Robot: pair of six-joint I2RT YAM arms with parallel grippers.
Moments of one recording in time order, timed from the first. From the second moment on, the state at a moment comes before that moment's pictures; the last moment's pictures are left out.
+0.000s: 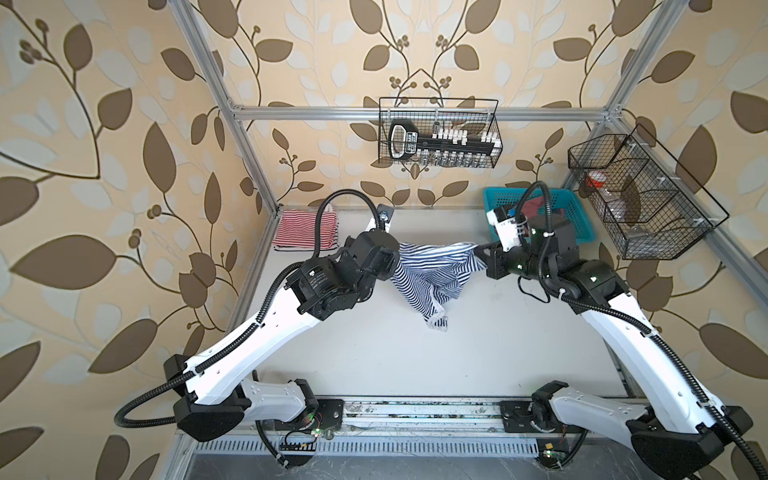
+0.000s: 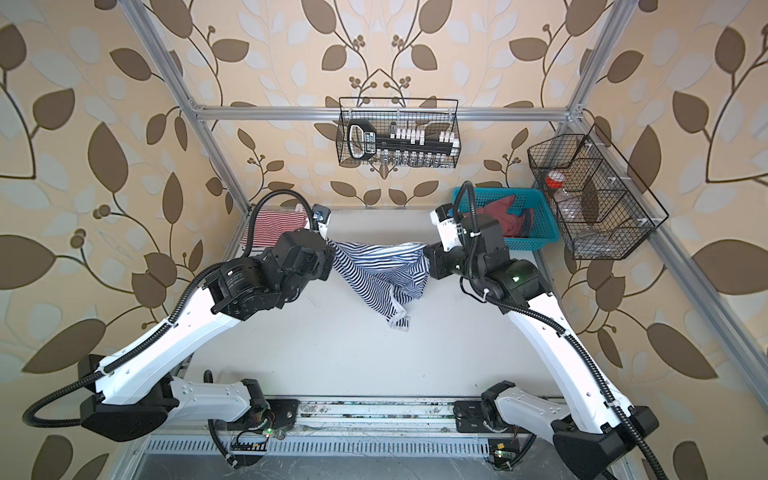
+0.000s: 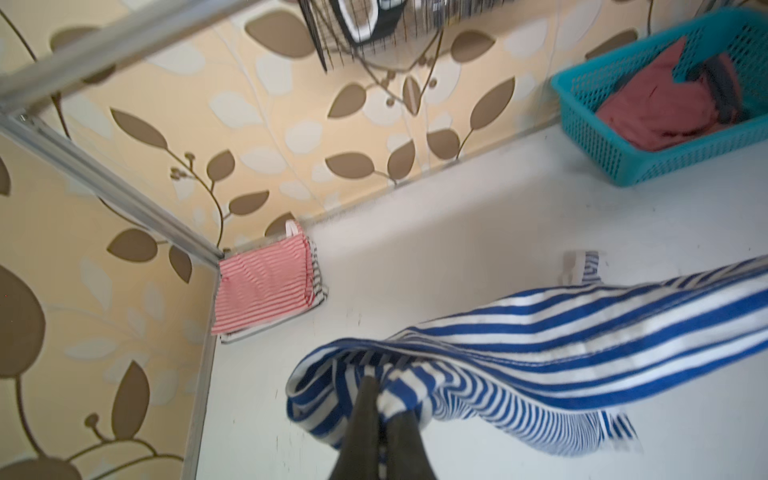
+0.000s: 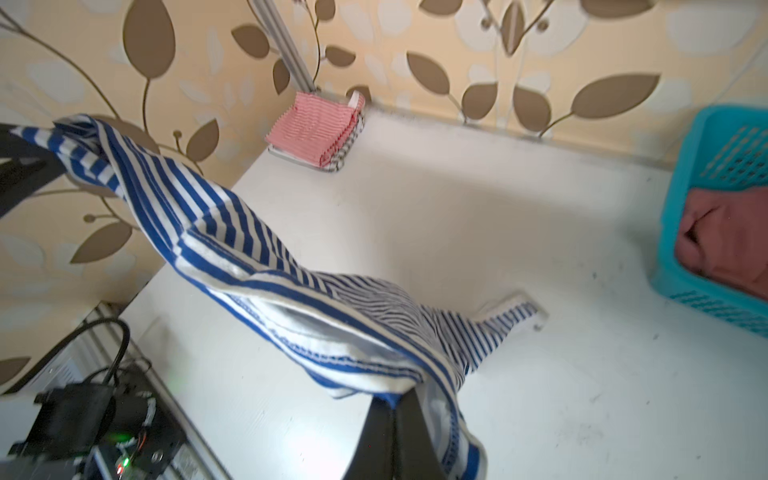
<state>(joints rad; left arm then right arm) -0.88 1.29 1.60 -0.86 -0.71 -0.09 0.38 1.17 1.43 -0.77 -0.18 0.13</state>
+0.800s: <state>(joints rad) -0.70 1.14 1.72 -0.67 -0.20 0.22 0.23 1.16 1.77 -0.72 -0.32 0.10</state>
